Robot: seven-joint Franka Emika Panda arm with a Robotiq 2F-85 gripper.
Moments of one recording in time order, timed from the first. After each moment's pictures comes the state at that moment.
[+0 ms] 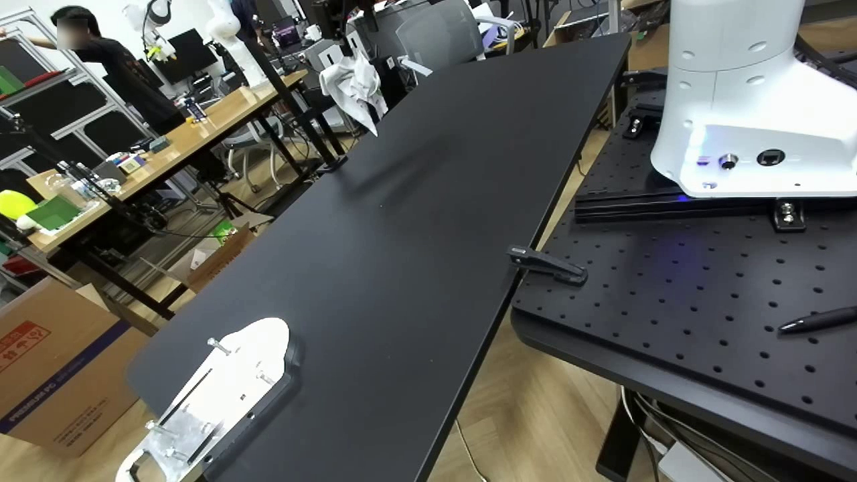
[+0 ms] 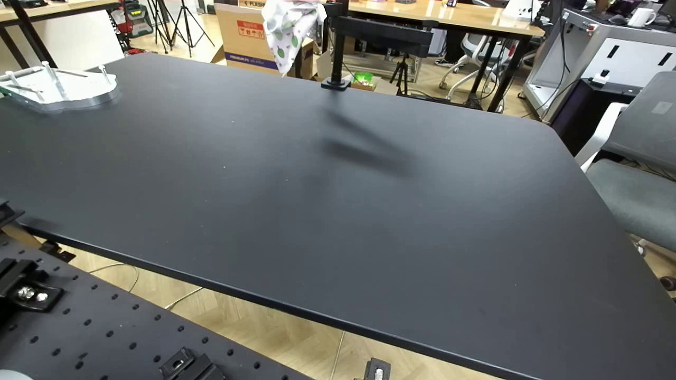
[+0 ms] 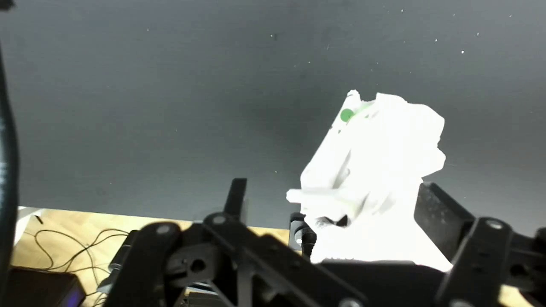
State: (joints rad) arm 0.01 0.01 0.02 -2.21 -0.13 2.48 0.00
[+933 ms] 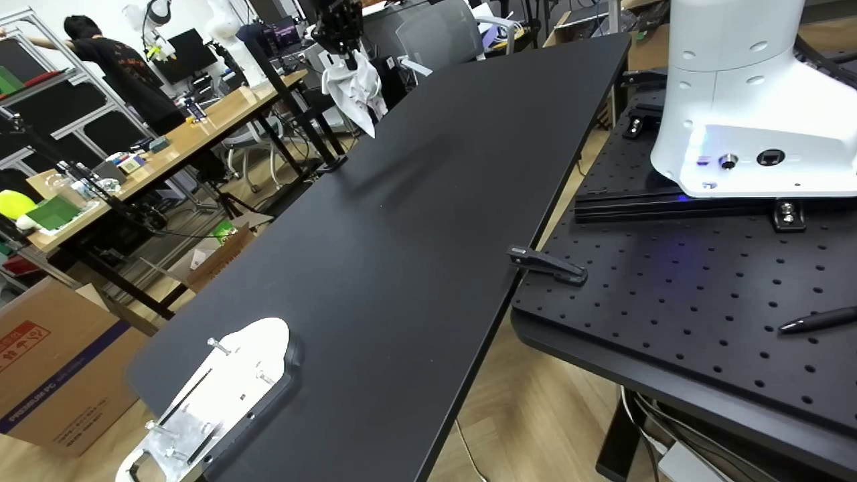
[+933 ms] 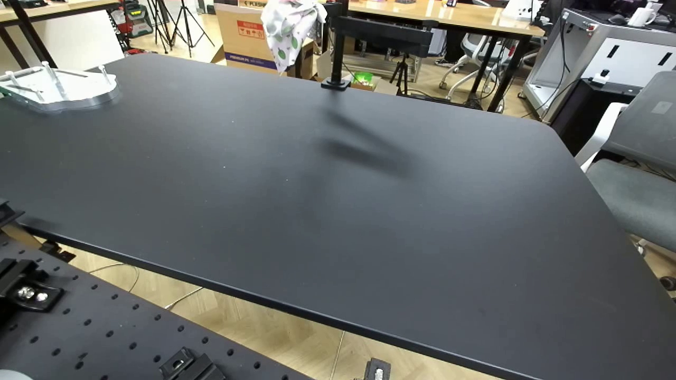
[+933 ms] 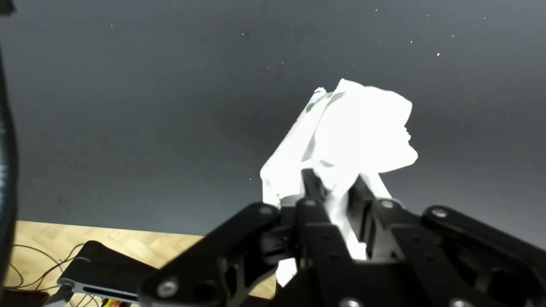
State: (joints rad) arm 0.03 0.09 0.04 -2.14 -0.09 2.43 -0.02
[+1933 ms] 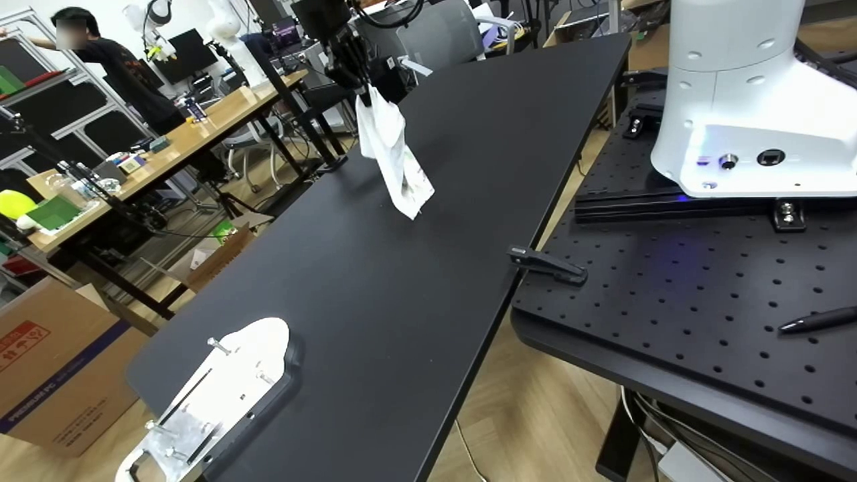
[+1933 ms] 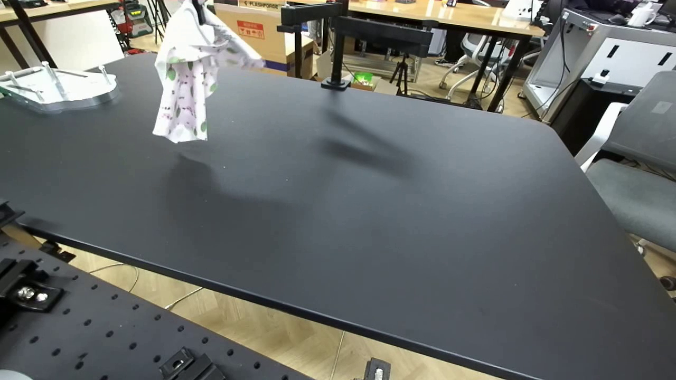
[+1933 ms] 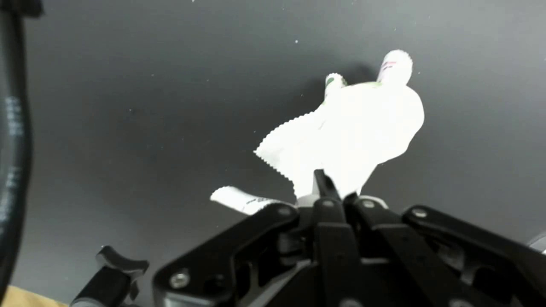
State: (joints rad) arm 0.14 -0.05 0.14 -2.36 -0.05 2.32 -0.17
